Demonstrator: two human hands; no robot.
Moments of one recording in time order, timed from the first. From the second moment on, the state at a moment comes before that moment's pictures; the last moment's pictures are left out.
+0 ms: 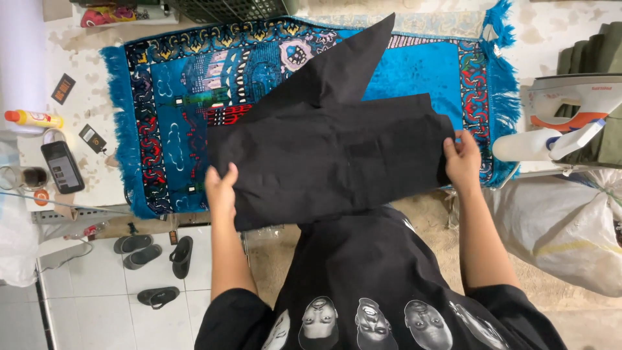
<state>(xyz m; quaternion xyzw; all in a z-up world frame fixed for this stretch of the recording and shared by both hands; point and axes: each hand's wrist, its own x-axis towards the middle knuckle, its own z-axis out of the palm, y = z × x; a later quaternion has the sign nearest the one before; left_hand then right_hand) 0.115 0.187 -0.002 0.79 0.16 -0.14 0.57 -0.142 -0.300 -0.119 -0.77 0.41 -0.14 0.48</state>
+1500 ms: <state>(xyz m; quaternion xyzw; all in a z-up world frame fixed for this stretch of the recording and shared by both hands) 0.072 0.213 -0.040 0.79 0.20 -0.40 0.43 -0.177 -0.286 -0.154 -0.81 0.51 0.11 0.28</state>
